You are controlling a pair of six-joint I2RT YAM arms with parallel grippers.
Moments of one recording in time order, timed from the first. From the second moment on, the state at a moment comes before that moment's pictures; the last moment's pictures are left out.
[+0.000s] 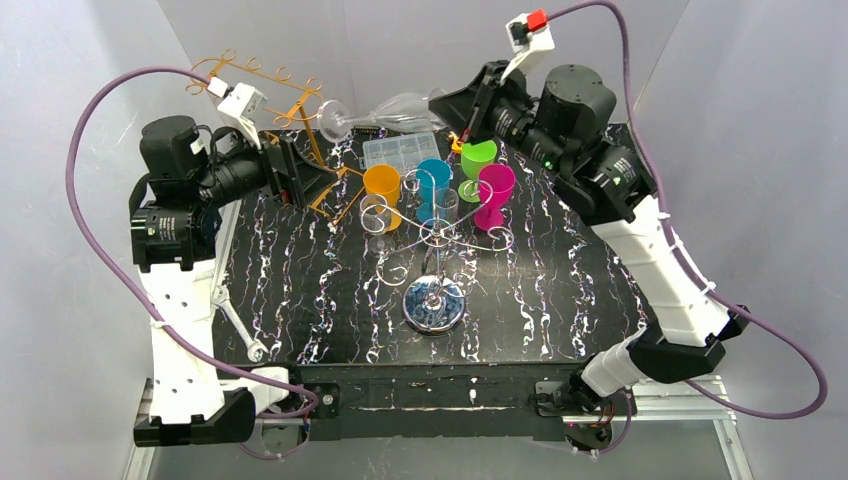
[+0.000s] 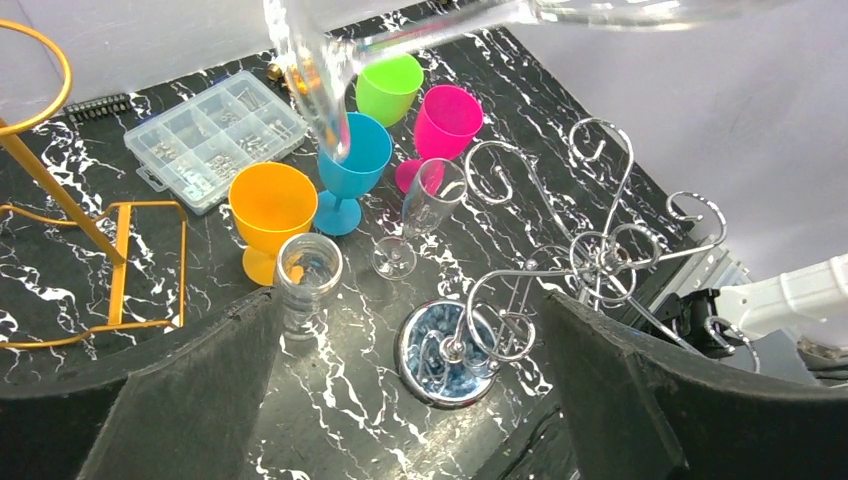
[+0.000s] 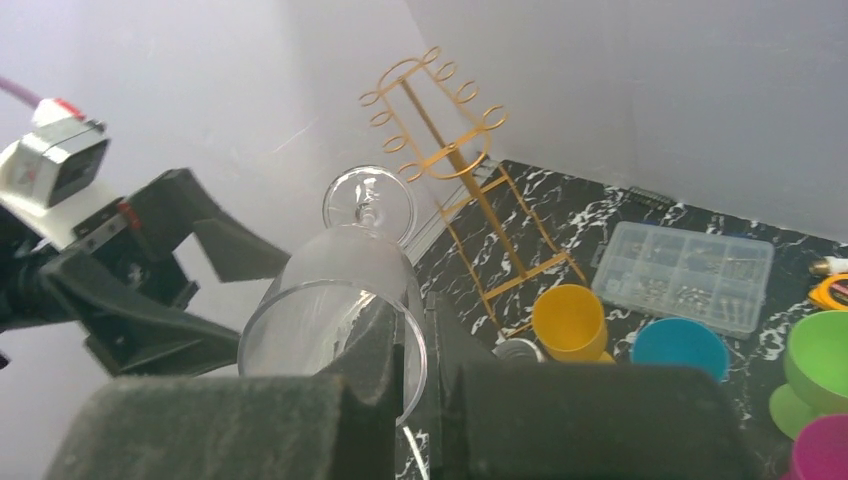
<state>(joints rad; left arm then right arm) 0.04 1.15 1.74 -0.91 0.79 -0.07 0.78 1.48 2.06 -0.53 -0.02 0.45</state>
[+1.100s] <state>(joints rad) 0.04 1.20 1.72 -0.97 0.84 0.01 1.22 1.38 1.83 -0.40 0.38 0.22</state>
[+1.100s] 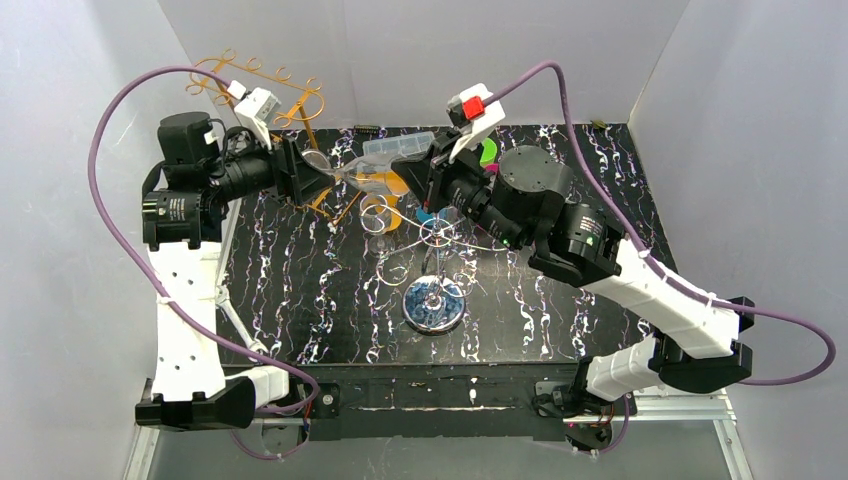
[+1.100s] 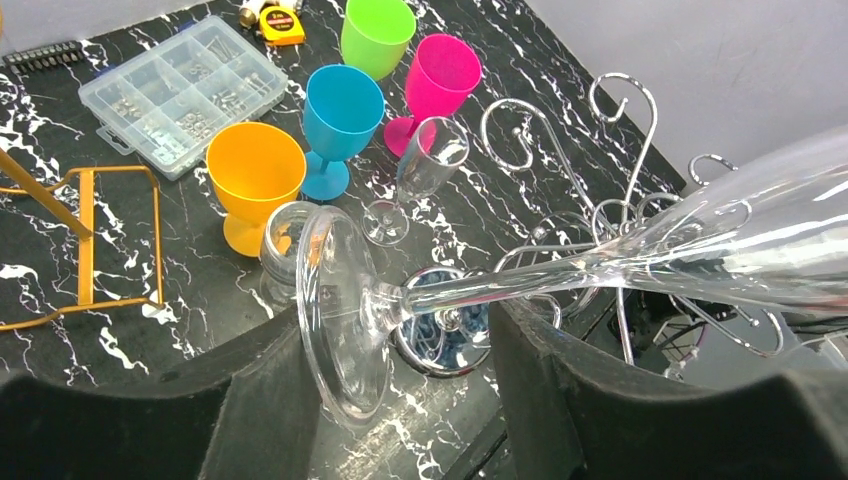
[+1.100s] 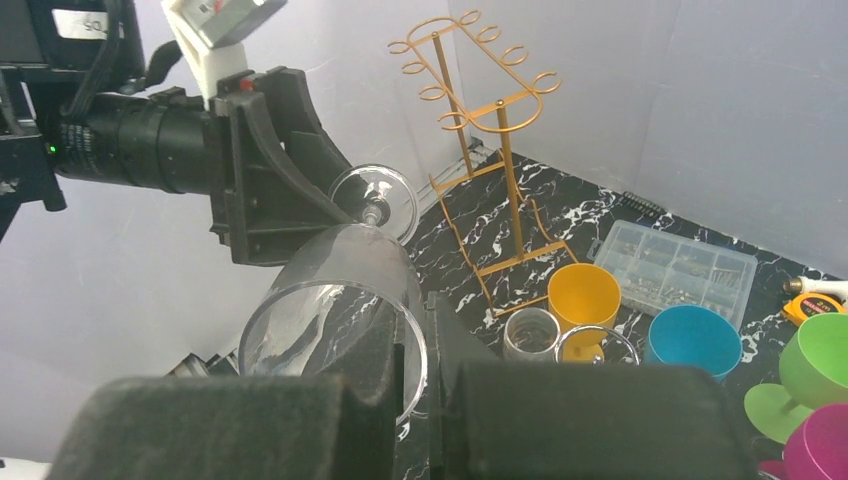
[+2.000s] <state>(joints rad) 0.04 1.13 1.64 -0.95 0.72 0.05 1.28 1.38 1.85 -0.37 0.44 0.15</state>
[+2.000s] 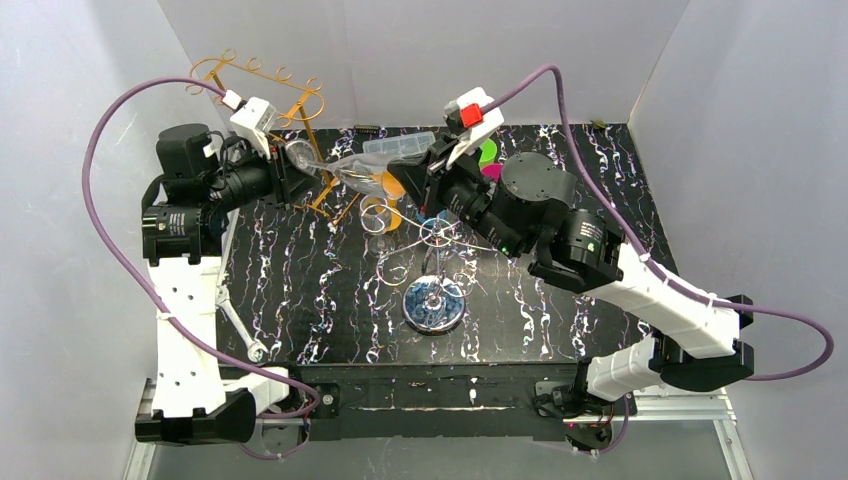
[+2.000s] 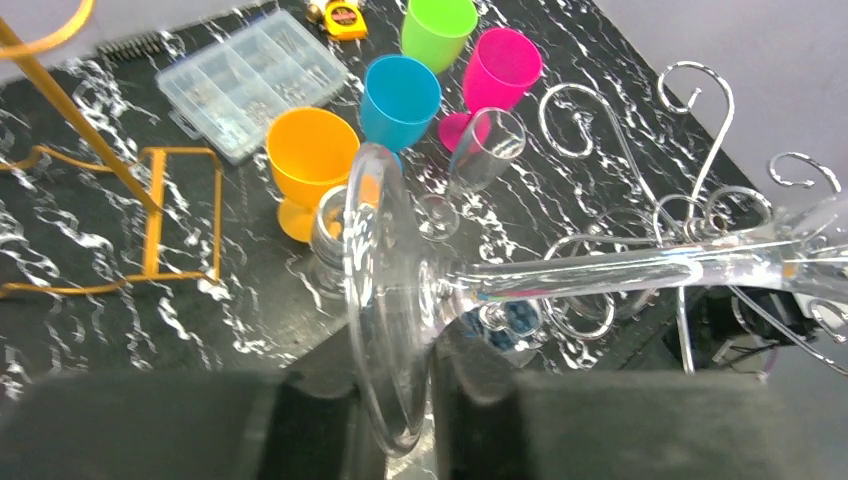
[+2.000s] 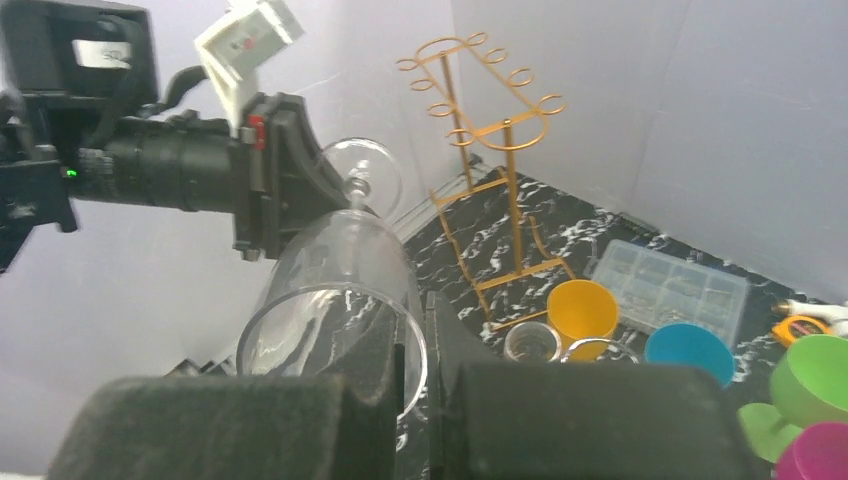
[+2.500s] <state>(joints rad) 0.04 1.09 1.63 -0.90 0.76 0.06 1.28 1.28 1.71 -0.36 0.47 0.20</state>
